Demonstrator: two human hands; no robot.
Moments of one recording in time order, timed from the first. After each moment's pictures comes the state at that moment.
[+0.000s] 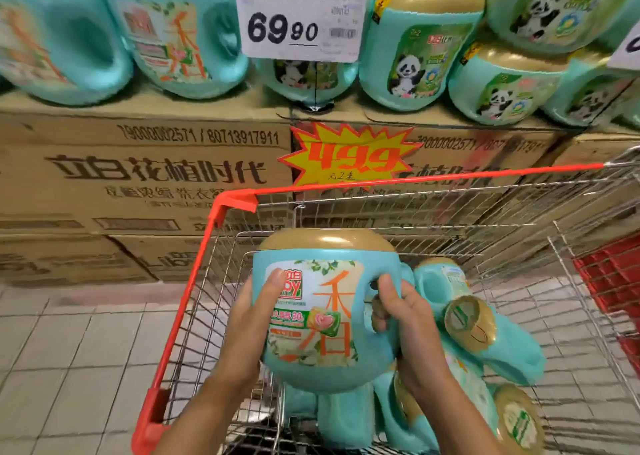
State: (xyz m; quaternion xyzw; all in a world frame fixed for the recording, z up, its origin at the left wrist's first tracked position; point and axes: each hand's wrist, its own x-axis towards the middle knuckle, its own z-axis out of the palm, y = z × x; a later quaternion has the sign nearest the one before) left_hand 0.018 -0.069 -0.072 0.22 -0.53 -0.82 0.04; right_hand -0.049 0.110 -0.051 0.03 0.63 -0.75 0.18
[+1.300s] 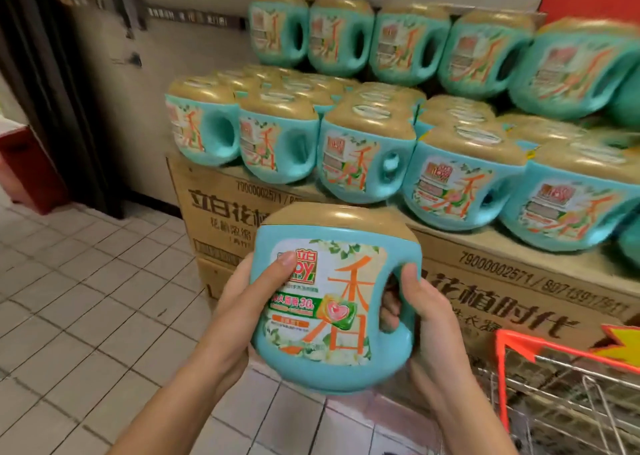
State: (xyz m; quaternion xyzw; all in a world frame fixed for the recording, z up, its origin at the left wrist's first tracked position) left_hand 0.208 -0.499 0.047 0.24 -0.54 -0.76 0.27; right_hand 0.066 -0.354 0.037 -0.19 0.48 -0.79 0.34
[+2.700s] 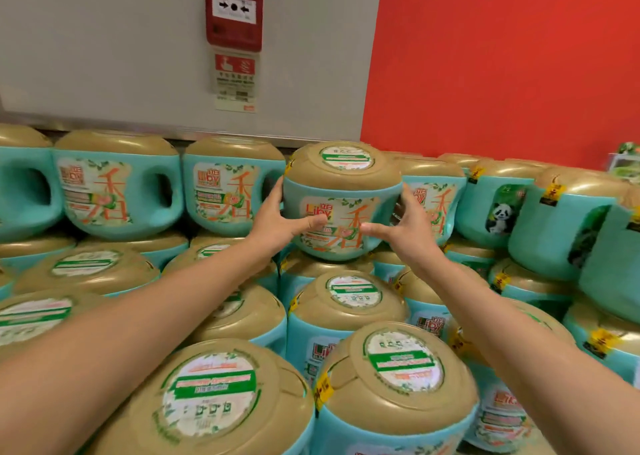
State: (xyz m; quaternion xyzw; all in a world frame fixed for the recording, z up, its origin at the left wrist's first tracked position) left_hand -0.322 -0.674 0.203 -0.05 -0.78 -0.58 0.24; right_hand -0.356 -0.456 0.213 -0.24 0.78 -0.54 -0.20
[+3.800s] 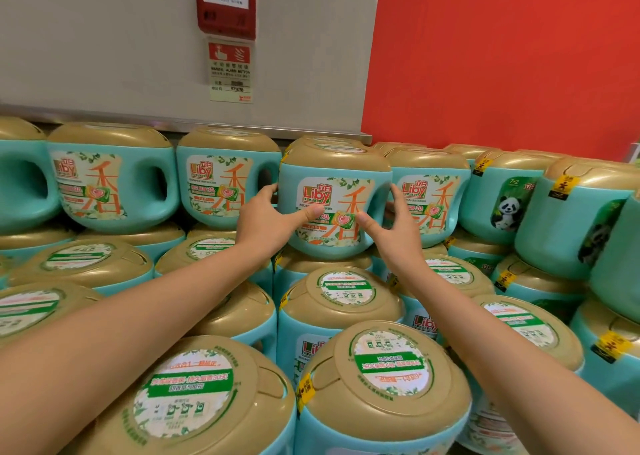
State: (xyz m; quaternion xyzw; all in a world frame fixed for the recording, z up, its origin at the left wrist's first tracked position) left_hand -0.312 -0.656 0.201 0.08 -0.82 -0.47 0.30; right_hand -0.378 -0.462 0.182 -0.17 0.80 -0.54 -0.20
